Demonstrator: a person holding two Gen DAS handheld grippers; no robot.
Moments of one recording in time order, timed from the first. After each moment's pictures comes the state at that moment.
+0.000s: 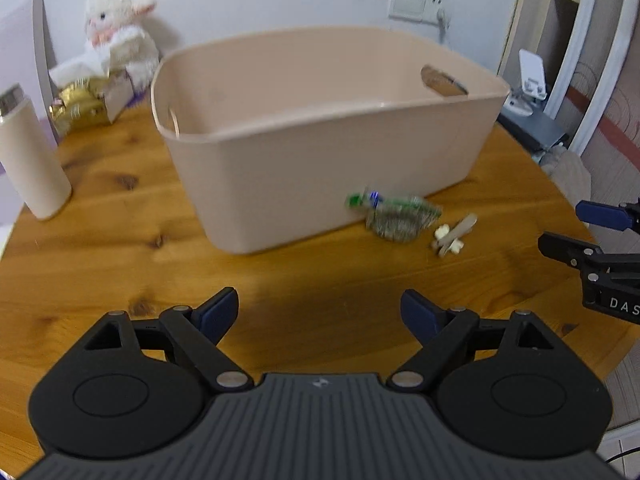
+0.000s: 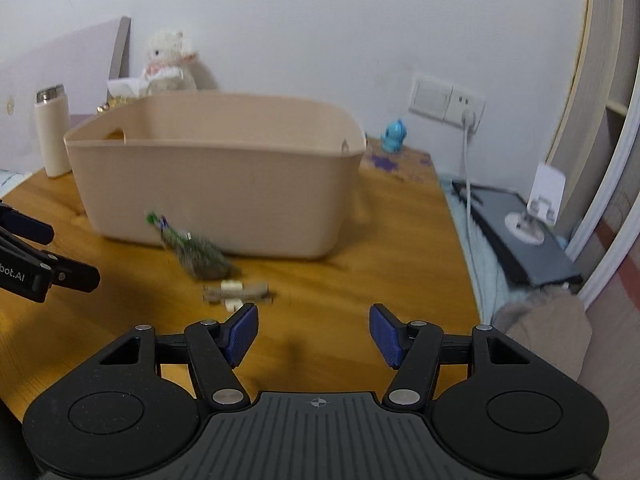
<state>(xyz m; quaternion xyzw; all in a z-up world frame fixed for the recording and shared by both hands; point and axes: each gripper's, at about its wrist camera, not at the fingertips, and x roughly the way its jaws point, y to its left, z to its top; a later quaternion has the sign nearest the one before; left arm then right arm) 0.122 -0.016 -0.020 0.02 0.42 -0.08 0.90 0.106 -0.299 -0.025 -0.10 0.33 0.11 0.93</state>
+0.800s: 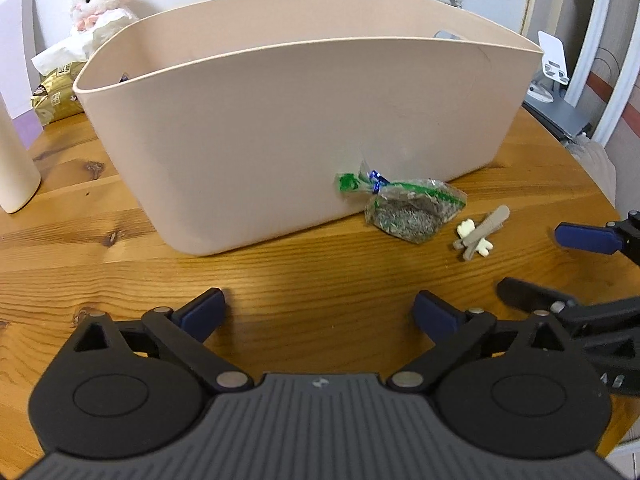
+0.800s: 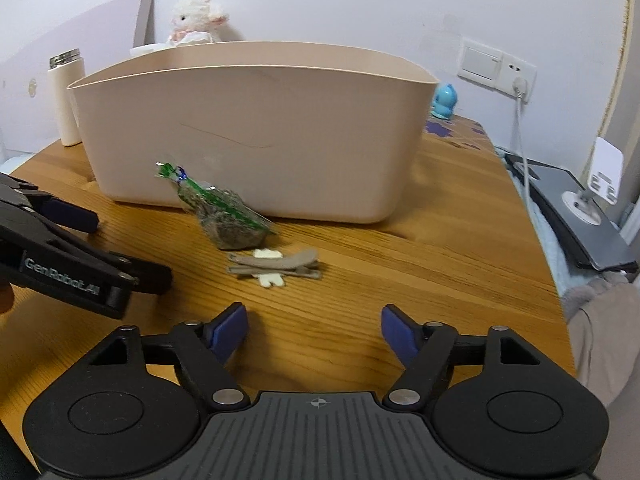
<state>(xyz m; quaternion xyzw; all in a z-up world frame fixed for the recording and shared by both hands) 0.156 -0.043 -0.063 0.03 0.42 -0.06 0.90 0.136 -0.273 -0.071 -0.10 0.35 0.17 0.91</state>
